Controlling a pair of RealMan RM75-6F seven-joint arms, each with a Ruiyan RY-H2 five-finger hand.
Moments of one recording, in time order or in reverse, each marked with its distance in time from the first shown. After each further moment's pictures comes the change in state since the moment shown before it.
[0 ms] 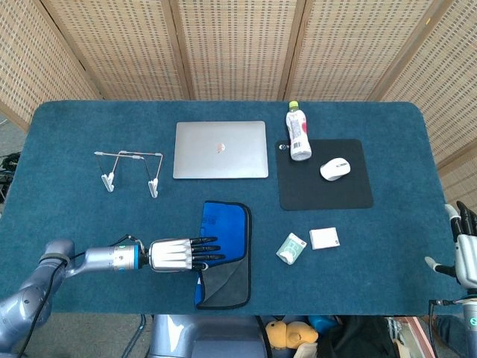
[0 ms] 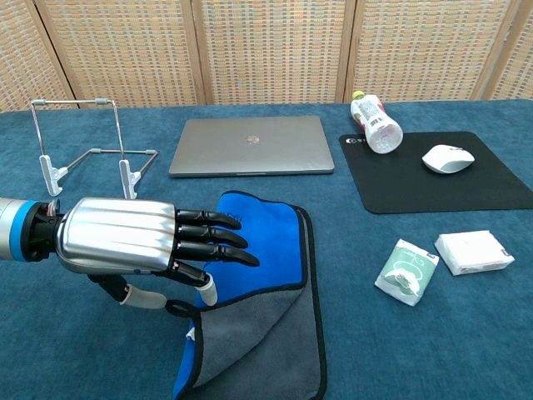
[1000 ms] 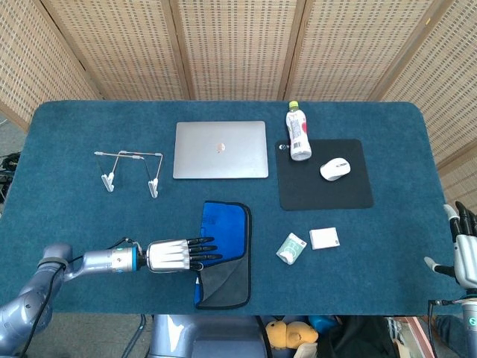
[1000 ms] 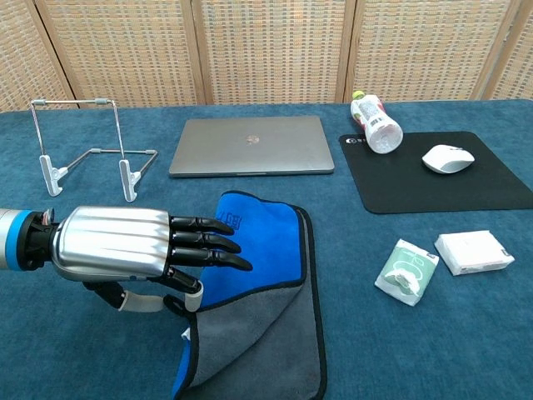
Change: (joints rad) left arm 0.036 -0.027 0.012 0.046 -0.012 0.002 -0.022; right arm 0.001 -0.002 -0.002 0.000 -0.001 -0.001 -0.006
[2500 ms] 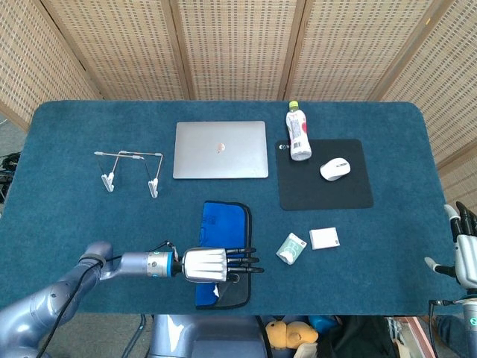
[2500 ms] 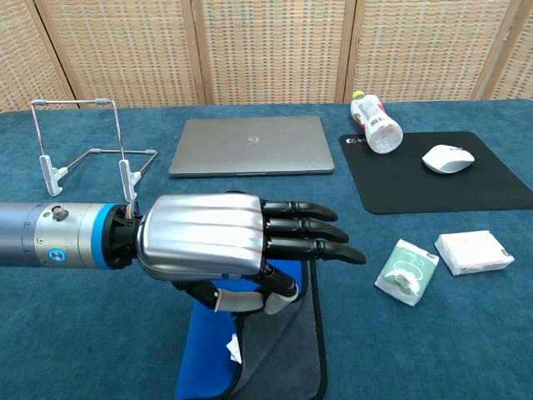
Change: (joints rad) left arm -0.159 -0.084 -0.098 -0.149 -0.017 0.008 0.100; right arm 0.001 0.006 -0.001 -0.004 0.003 -0.008 0.006
